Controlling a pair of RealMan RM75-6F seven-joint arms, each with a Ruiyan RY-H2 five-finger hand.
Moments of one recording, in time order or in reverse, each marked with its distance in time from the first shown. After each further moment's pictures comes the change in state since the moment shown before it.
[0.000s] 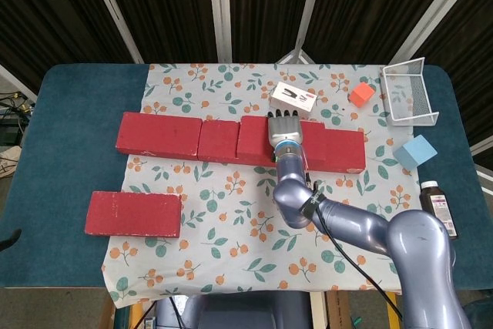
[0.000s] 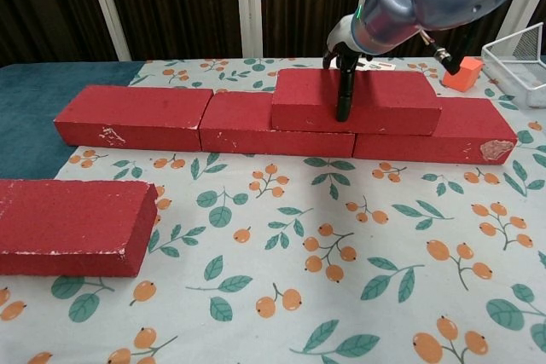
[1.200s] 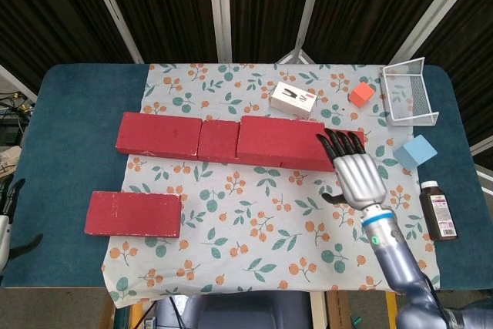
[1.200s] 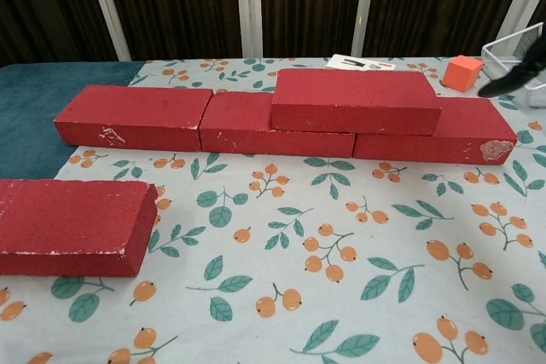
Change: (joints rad) left arm 0.003 0.054 0.079 -0.020 0.184 -0.031 -0.172; right arm -0.766 0.542 -0.279 -0.944 -1.341 0.386 0.807
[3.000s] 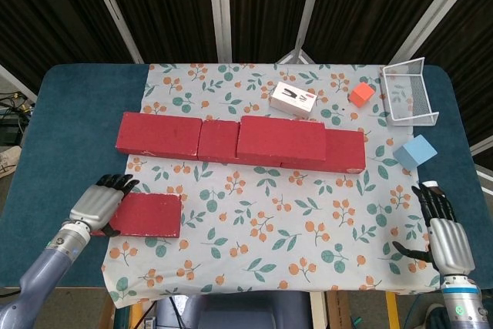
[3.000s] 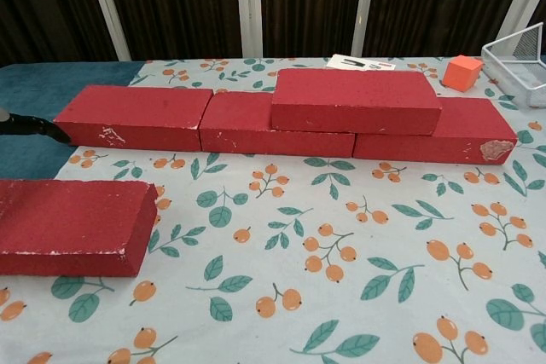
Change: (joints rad) left arm -0.614 0.090 0.002 -0.291 -0.673 -0.671 0.453; right arm -0.501 -0.041 -0.146 0.382 -0.403 0.157 0.563
